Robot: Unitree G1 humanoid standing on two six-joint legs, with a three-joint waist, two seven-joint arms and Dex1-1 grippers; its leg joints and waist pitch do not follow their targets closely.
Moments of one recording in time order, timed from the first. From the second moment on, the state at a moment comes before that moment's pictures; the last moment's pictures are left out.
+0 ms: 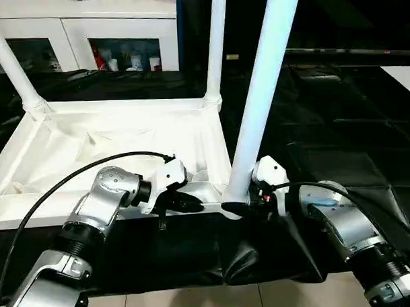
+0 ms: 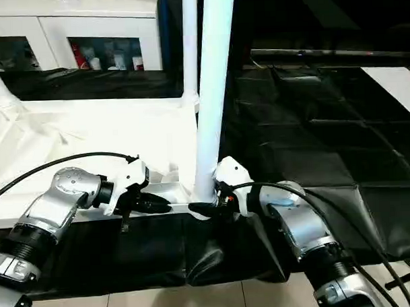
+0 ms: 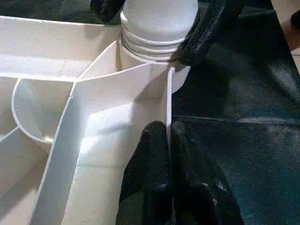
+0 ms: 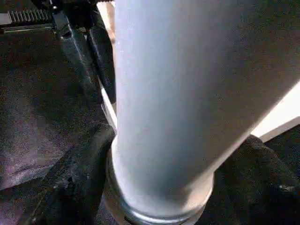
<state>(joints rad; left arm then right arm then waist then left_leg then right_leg) -0.59 0.41 -0.29 0.57 -0.01 0.10 -1.31 -0.41 -0.37 0.27 0.36 0.11 0.10 0.96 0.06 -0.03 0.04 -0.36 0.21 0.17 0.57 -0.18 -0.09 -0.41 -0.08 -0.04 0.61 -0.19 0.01</state>
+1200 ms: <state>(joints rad) -0.74 0.15 -0.27 0.83 0.11 0.12 -0.83 -0.53 -0.06 0.05 0.68 0.06 0.08 0.30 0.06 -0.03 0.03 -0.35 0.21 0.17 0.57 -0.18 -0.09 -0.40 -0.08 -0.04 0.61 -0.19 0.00</state>
